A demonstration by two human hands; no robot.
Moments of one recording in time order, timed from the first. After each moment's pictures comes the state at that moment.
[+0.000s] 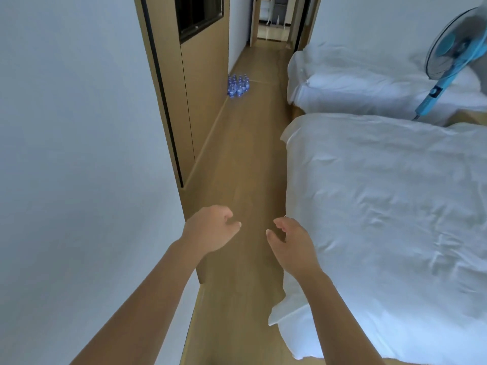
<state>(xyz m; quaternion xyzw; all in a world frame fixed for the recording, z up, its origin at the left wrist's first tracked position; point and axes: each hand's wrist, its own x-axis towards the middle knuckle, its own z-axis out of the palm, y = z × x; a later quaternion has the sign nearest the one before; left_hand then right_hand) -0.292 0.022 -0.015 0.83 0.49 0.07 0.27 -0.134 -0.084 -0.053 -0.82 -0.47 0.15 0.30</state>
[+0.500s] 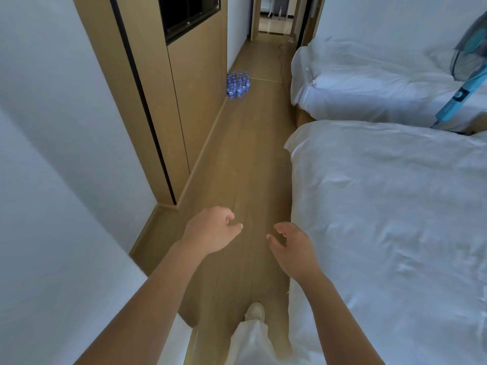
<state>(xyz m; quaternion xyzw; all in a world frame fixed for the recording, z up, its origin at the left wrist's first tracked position) -0.181 0.207 -0.031 0.82 0.48 0.03 0.31 -0.024 0.097 -0.080 -0.82 -0.46 0.18 0.29</state>
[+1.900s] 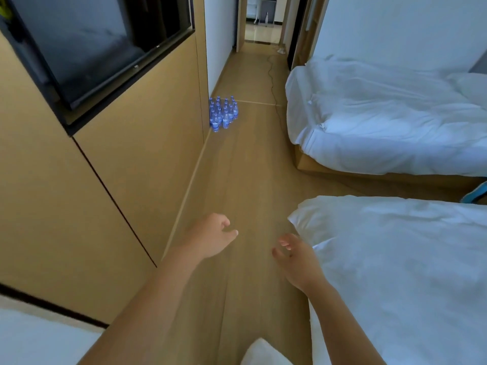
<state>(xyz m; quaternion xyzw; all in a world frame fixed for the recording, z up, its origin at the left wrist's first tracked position) 0.164 0.838 -0.030 0.81 0.48 0.00 0.33 0.323 0.705 -0.073 -0.84 -0.43 0.21 0.26</state>
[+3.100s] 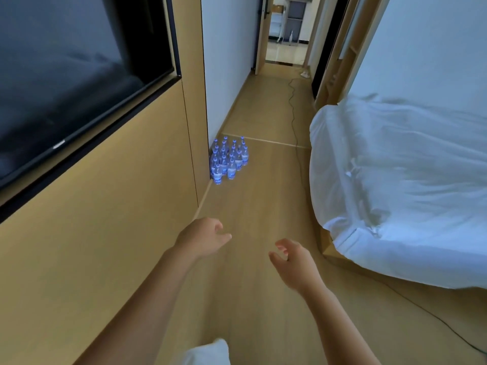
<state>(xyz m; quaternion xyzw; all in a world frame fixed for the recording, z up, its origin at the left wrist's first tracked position) 0.536 1.448 -0.048 0.78 0.54 0.02 0.31 0.713 1.317 -0.077 -0.81 -0.47 0.23 0.25</state>
